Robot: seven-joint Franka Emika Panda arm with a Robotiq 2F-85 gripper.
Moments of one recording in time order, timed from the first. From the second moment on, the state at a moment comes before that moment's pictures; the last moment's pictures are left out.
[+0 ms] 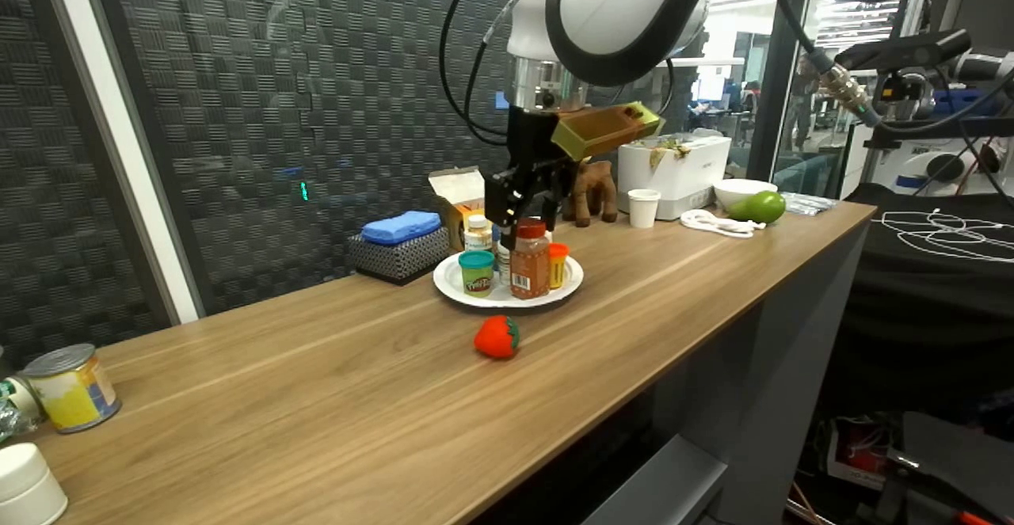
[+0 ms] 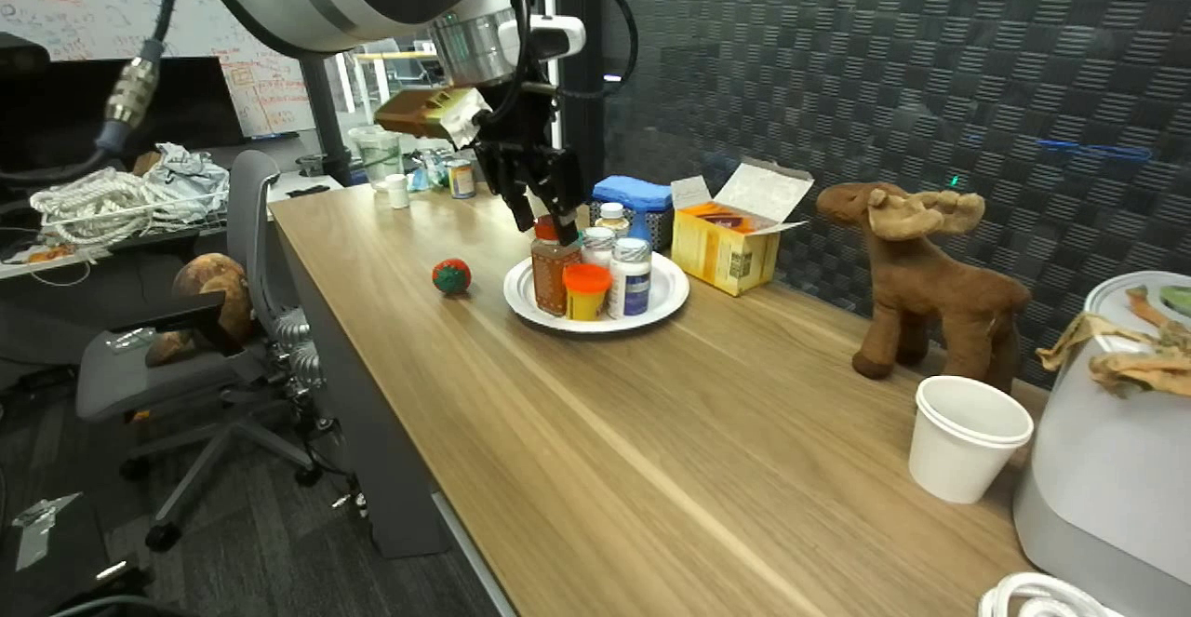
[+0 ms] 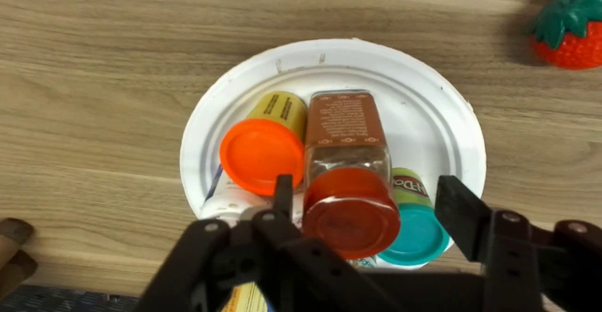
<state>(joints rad) 0.10 0.17 -0.01 -2.06 -0.21 2.46 0.28</state>
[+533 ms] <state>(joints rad) 0.17 0.11 0.06 -2.07 -0.28 2.40 0.37</state>
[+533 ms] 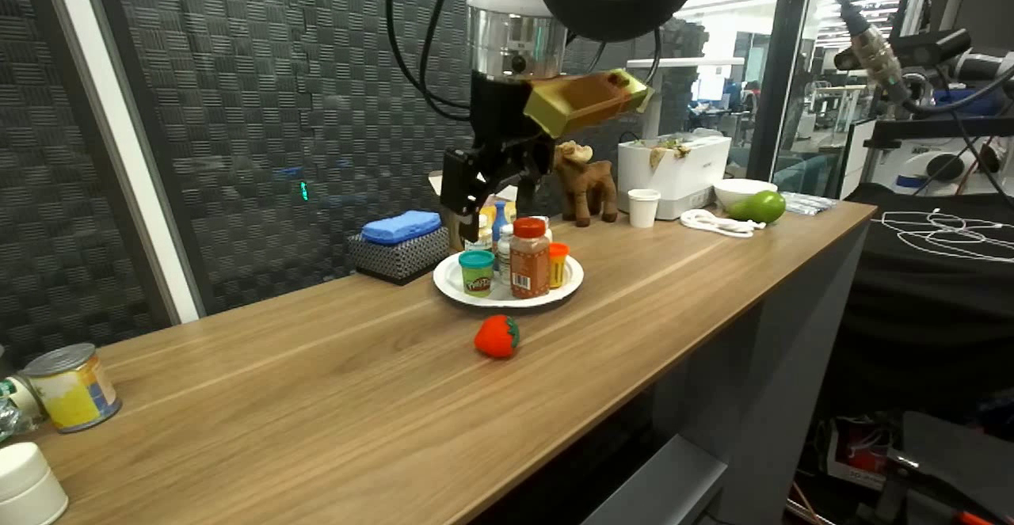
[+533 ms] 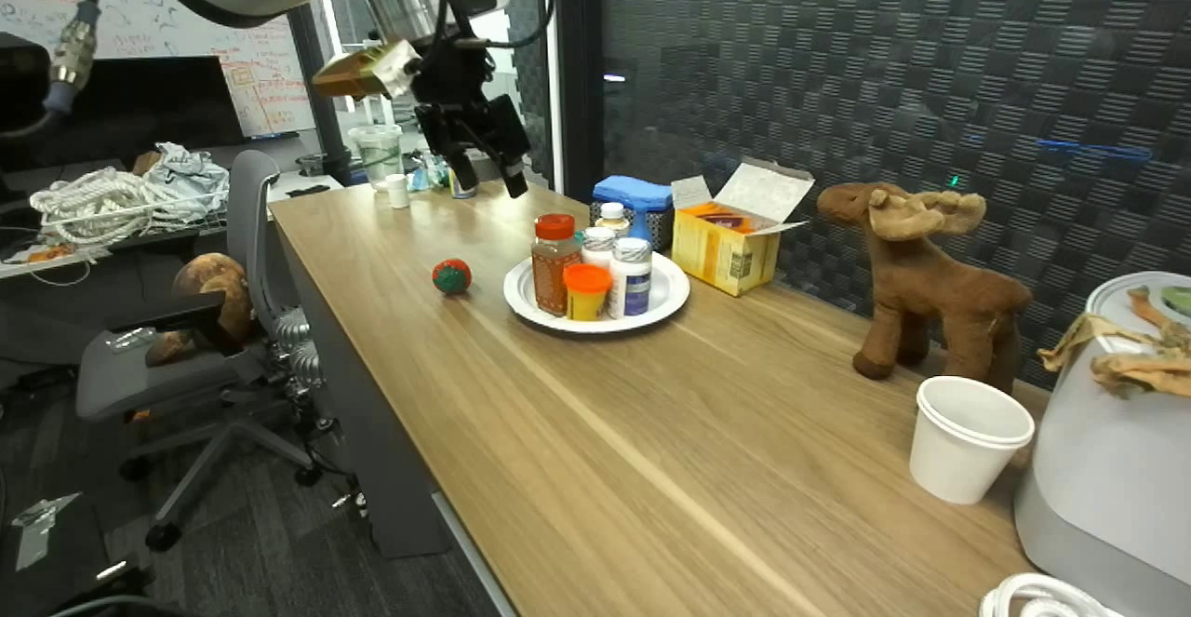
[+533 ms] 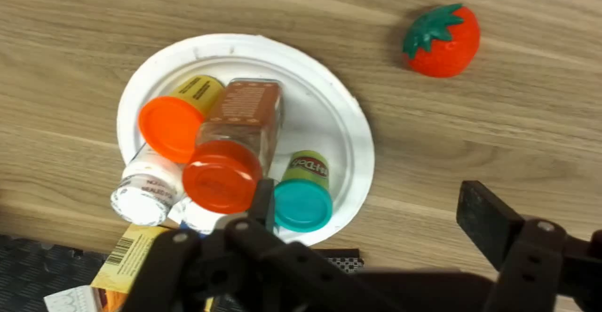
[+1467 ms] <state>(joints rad) 0.17 0.18 0.09 -2.15 -0.14 2.44 0.58</state>
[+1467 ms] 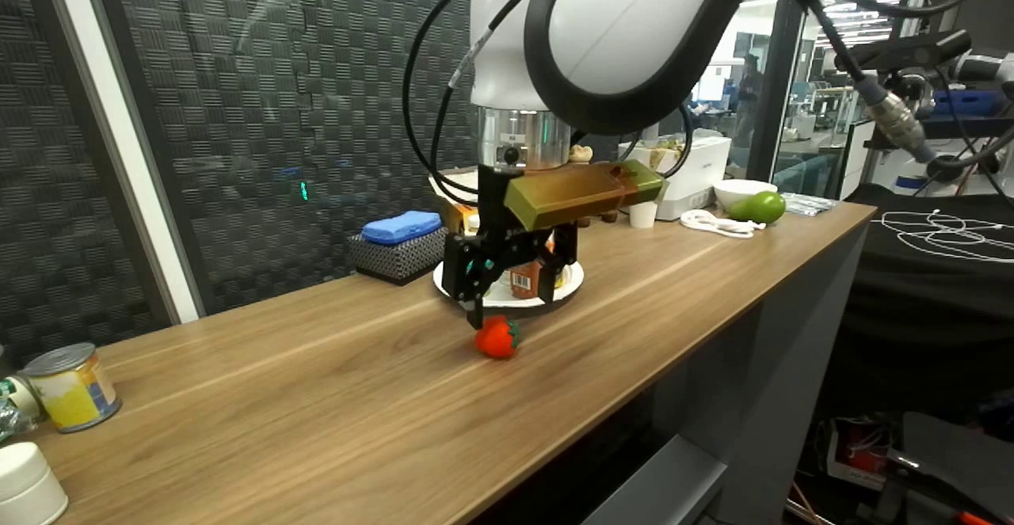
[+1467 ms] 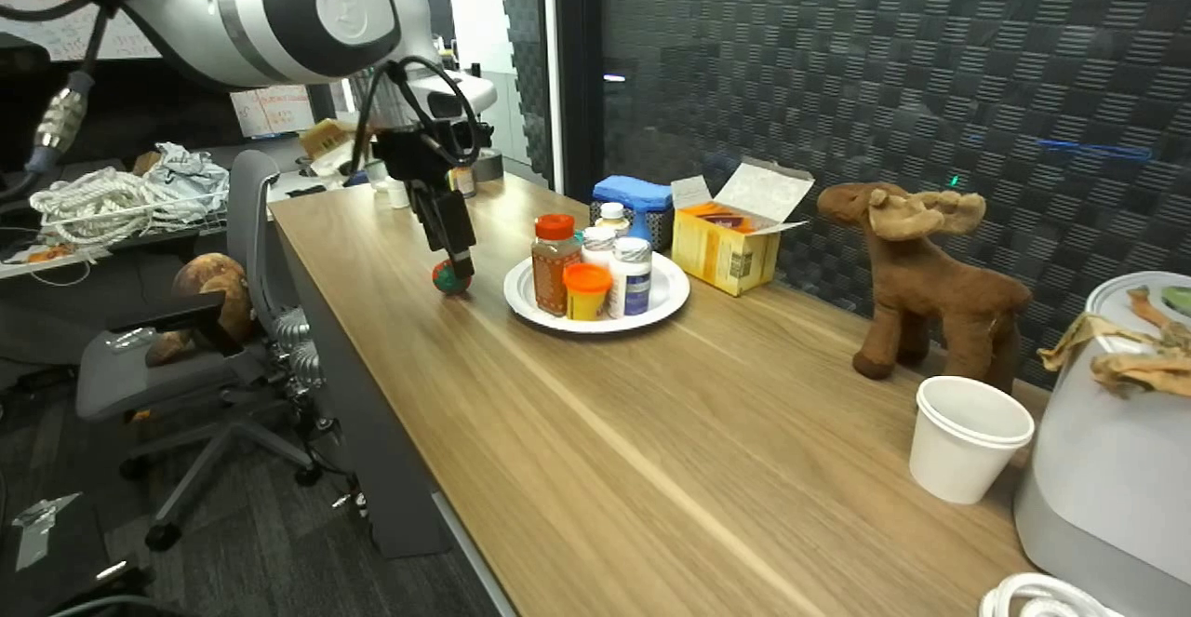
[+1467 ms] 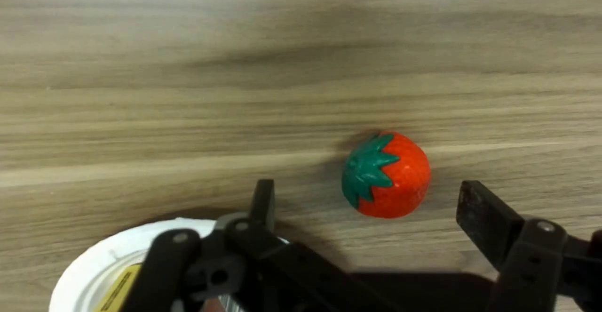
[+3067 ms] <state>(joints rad) 0.20 0.20 0.01 -2.12 -0.35 2.48 0.65</state>
